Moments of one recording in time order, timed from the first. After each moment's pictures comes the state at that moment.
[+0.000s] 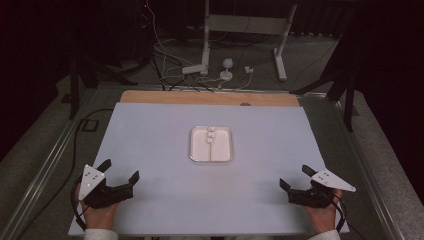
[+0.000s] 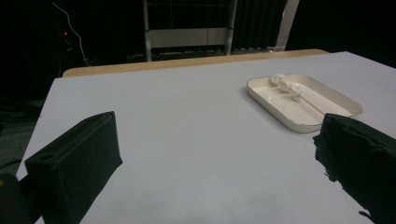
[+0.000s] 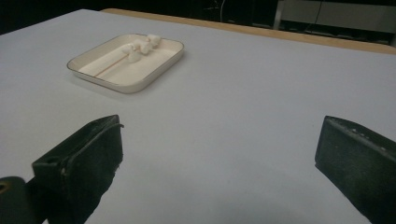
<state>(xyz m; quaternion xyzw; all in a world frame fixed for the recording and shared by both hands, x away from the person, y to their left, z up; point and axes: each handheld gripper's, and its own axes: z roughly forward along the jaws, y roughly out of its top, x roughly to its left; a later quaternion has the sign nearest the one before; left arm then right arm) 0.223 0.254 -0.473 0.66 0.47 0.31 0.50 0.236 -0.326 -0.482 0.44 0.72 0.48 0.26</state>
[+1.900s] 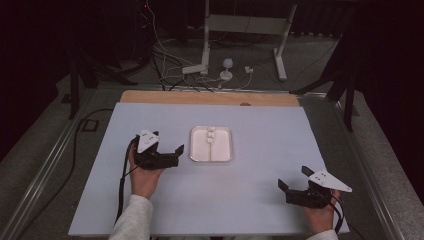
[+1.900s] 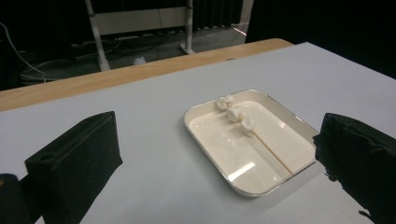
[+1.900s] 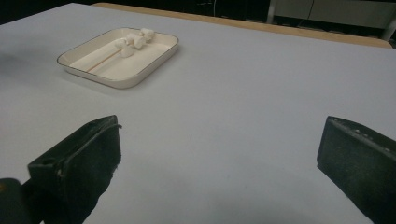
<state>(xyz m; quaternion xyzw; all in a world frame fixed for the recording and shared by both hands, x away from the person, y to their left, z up) 0.318 0.148 -0.447 0.72 0.43 0.25 0.49 0.236 -0.322 -0.487 0.45 0.72 0.46 0.26</state>
